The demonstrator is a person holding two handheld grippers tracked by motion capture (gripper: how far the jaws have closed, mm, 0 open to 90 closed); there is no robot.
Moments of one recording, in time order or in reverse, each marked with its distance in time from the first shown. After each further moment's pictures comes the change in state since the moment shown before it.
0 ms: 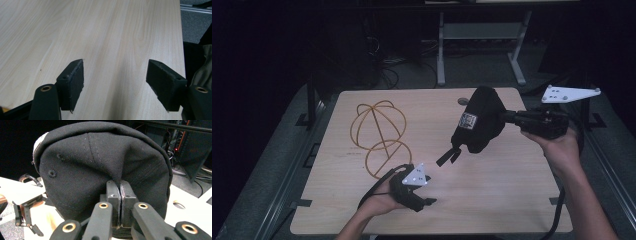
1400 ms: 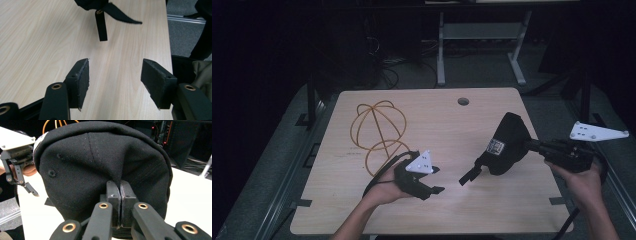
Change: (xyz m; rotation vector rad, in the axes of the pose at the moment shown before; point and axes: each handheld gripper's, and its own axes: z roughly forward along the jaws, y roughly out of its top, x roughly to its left) left arm 0.008 0.041 -0.016 -0.056 -0.029 0.019; right arm -0.007 -0.088 -0.048 -0.021 -0.060 0.055
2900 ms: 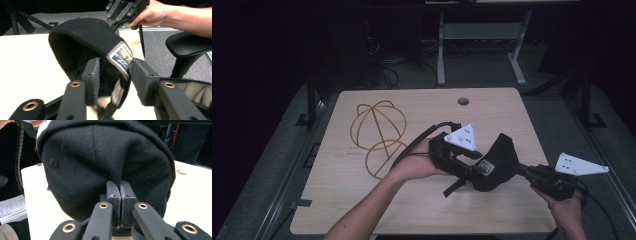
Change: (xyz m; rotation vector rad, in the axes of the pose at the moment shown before) left arm -0.002 0.125 -0.006 -0.058 -0.129 0.144; right arm 0.033 -0.065 0.016 -0.071 0.019 -0.022
